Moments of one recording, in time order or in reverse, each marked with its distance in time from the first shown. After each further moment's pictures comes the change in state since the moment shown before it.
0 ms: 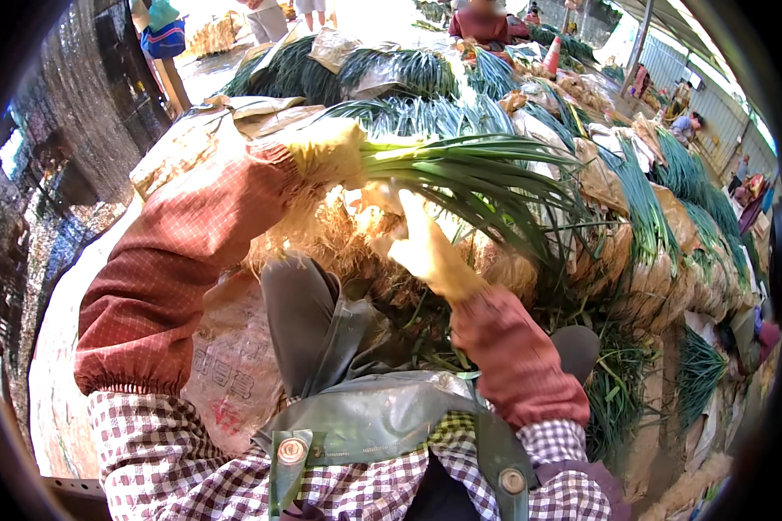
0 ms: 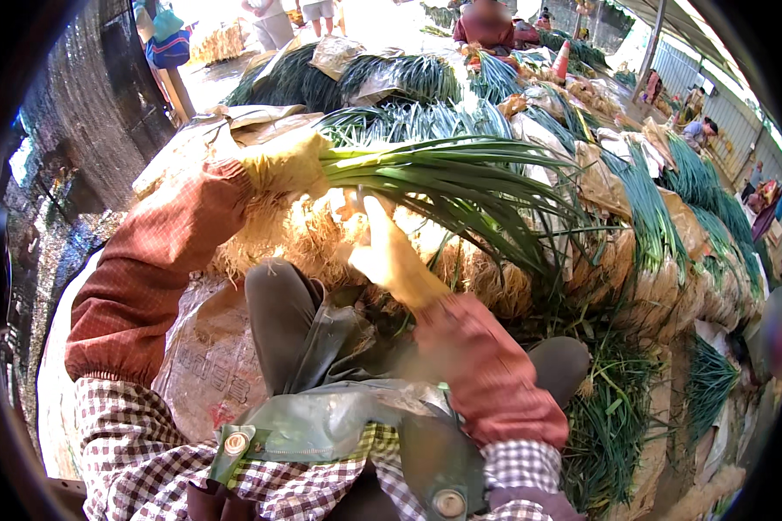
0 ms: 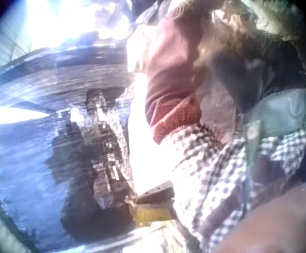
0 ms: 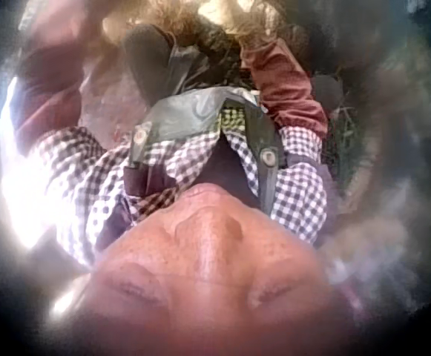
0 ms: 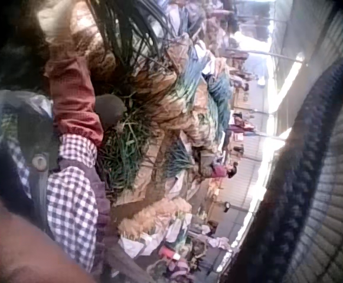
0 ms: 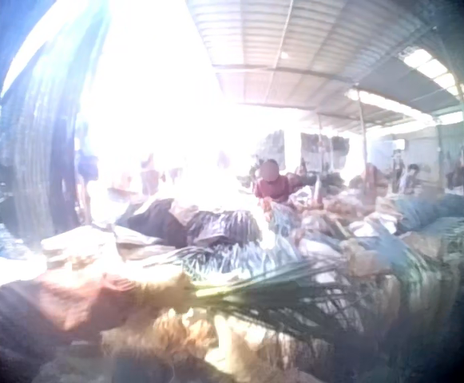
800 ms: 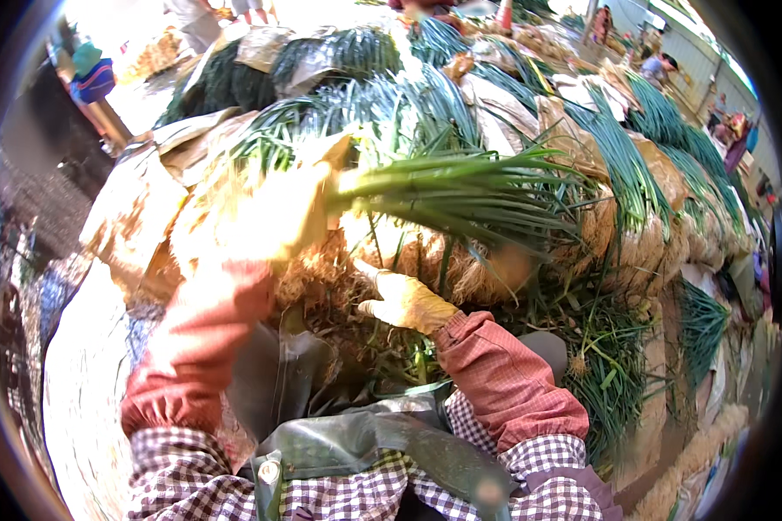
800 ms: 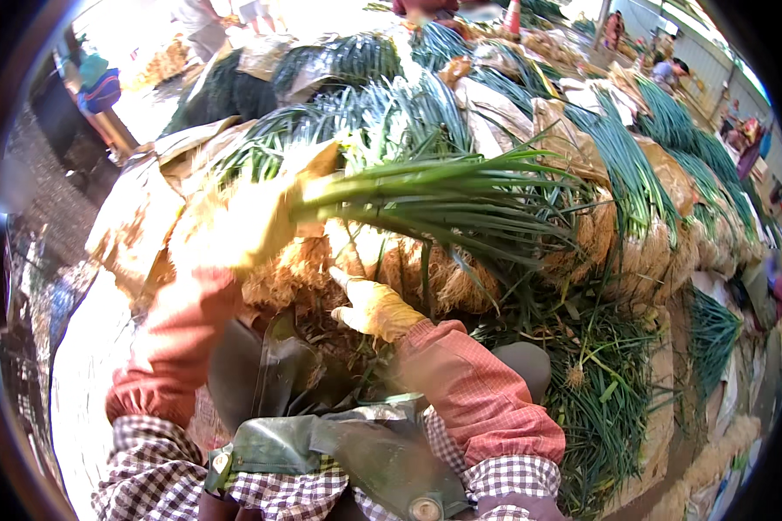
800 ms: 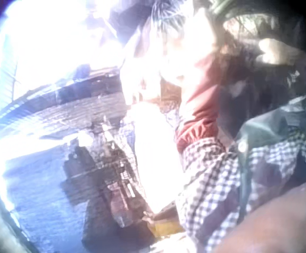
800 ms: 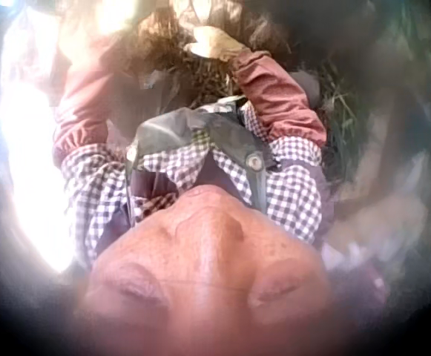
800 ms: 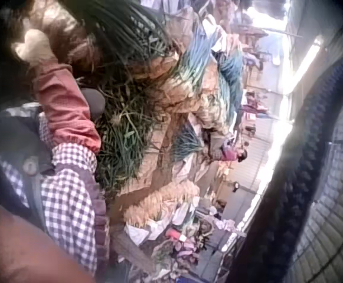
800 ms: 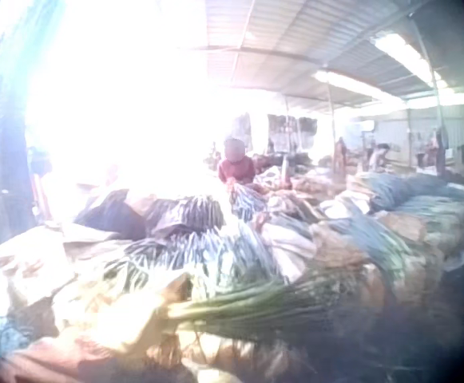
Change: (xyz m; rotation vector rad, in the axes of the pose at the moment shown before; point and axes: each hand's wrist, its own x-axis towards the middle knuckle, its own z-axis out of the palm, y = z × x) left_hand 0.086 0.046 0.101 0.061 0.439 0.249; right_hand -0.041 0.102 -0.071 -0.419 -0.227 0.313
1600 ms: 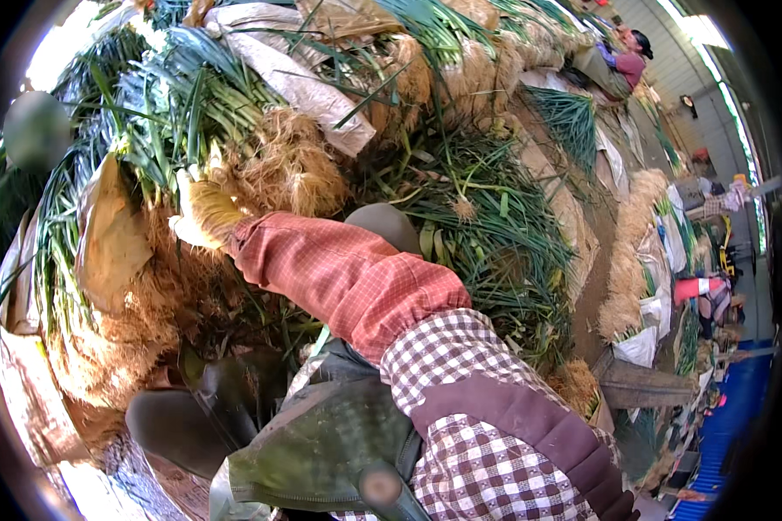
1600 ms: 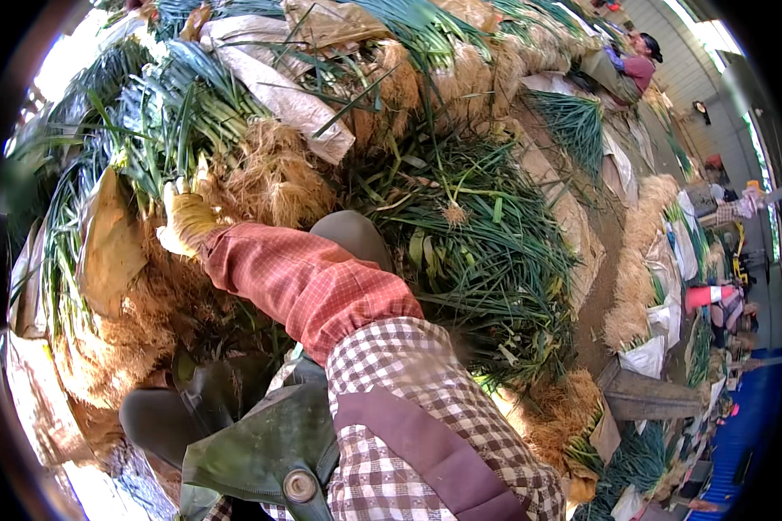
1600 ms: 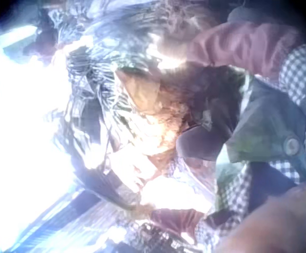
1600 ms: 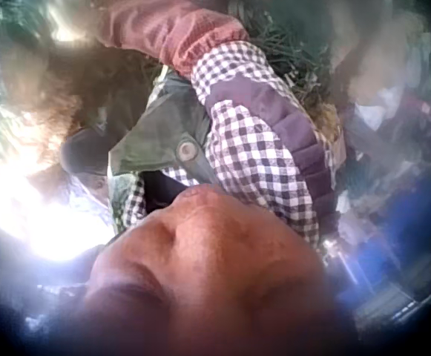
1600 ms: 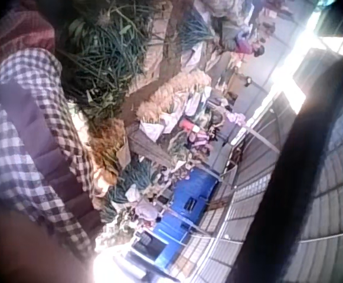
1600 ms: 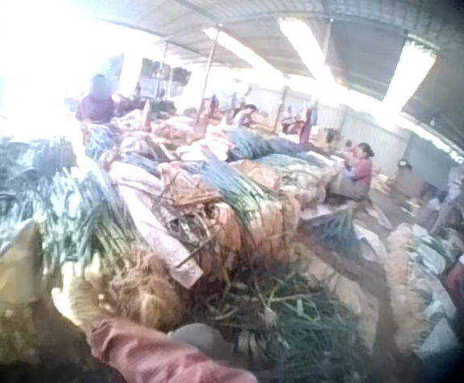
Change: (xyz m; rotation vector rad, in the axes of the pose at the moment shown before) left_hand -0.099 -0.150 0.004 -0.171 0.139 -0.227; right_hand 0.120 0.070 0.008 -0.570 1.166 0.292
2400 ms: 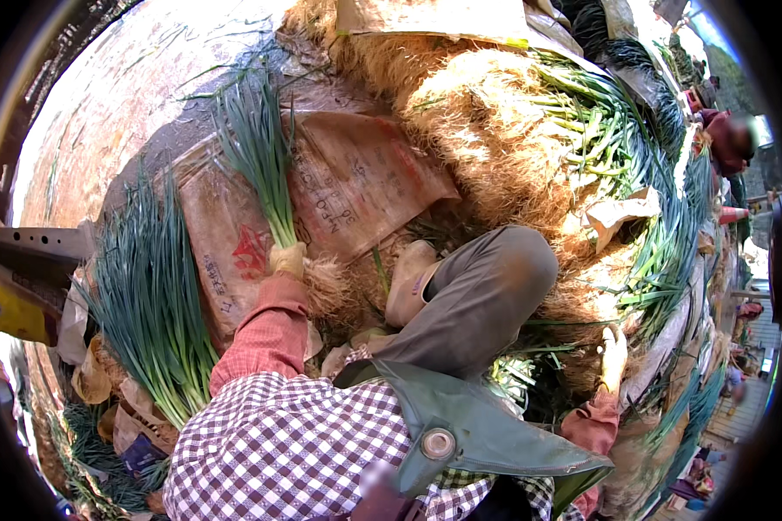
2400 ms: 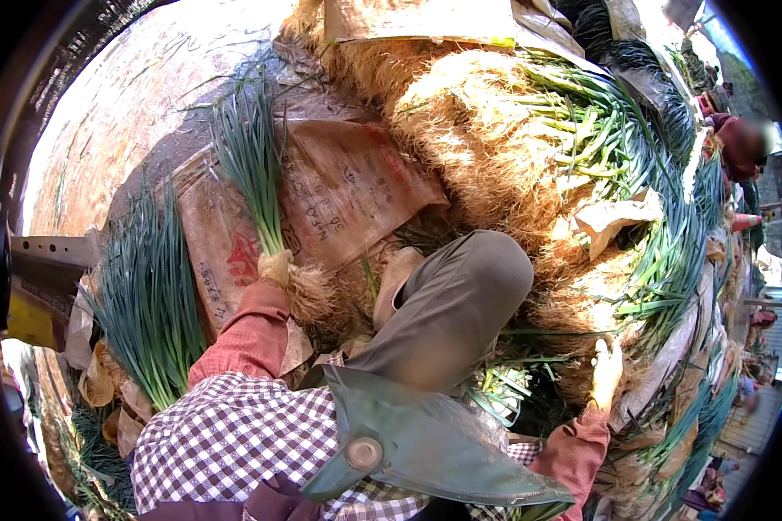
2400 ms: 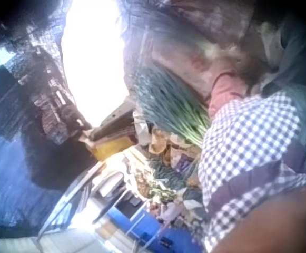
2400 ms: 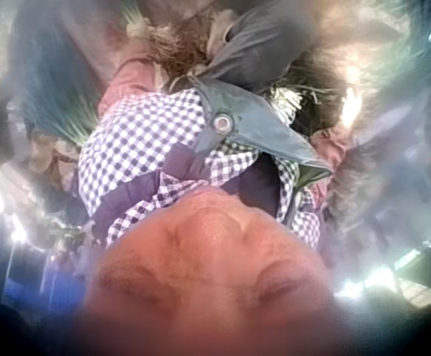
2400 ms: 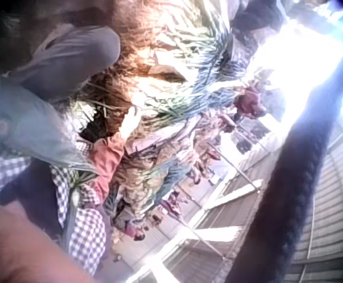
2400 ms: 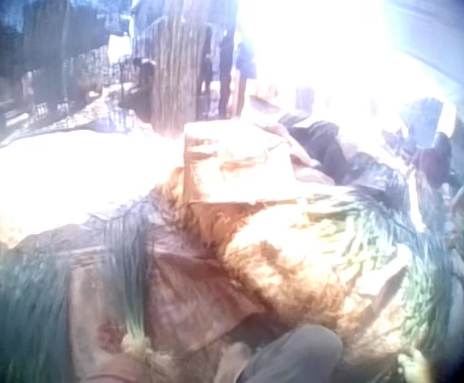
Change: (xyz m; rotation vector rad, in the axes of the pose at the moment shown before) left_hand -0.443 -0.127 0.081 -0.488 0.659 -2.005; right_hand -0.013 0.057 -0.065 0.318 -0.972 0.224
